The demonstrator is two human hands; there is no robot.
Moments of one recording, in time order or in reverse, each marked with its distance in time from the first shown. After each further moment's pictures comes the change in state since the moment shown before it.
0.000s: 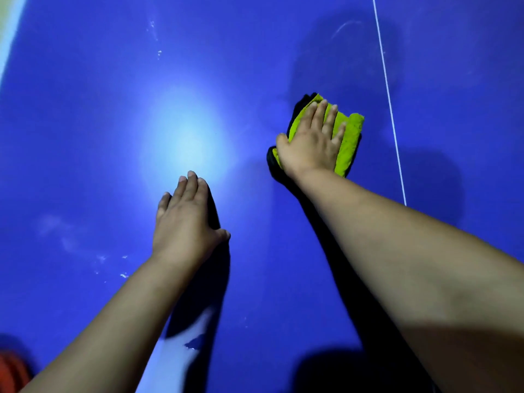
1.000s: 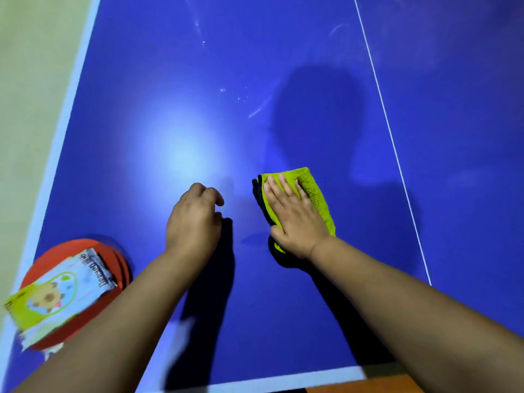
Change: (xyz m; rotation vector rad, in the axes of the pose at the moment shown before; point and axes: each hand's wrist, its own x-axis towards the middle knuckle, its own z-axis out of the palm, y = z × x) left_hand -0.152 -0.079 0.006 -0.226 0.220 0.058; right_hand -0.273 0.010 0.026 -0.153 -0.108 -0.664
